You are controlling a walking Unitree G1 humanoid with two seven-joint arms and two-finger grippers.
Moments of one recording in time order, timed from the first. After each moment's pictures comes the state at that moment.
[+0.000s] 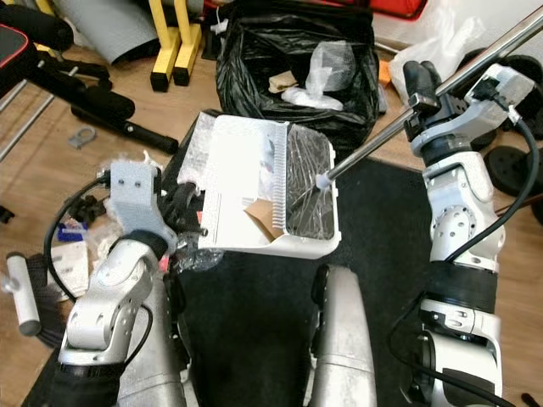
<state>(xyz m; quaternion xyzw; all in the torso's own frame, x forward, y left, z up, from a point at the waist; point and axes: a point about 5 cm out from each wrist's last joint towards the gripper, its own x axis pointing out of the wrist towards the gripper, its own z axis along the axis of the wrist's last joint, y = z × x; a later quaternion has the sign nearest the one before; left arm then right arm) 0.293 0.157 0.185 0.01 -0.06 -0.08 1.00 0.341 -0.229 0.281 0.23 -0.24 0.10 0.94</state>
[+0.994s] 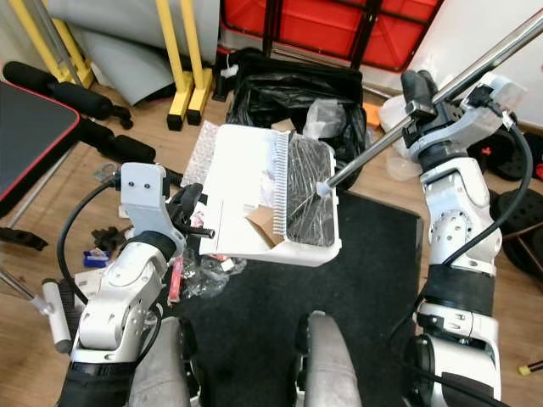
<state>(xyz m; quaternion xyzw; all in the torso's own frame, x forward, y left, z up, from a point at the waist) 0.292 0.143 0.172 0.00 -0.04 -0.09 1.00 0.344 -0.225 0.267 0.23 -0.22 0.10 0.94</state>
